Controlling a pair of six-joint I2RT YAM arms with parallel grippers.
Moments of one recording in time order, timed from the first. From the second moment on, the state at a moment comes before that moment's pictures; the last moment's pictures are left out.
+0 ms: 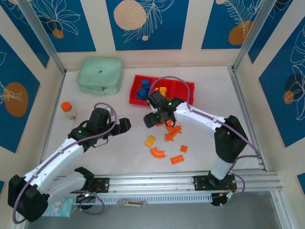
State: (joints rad) left arm -0.52 0.93 0.71 -0.57 0.09 -0.73; right arm 0.81 1.70 1.30 -0.76 0.06 0.27
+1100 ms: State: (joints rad) left arm -0.52 0.83 0.62 -0.65 0.05 -0.78; right arm 0.96 1.92 1.25 -0.68 0.06 0.19
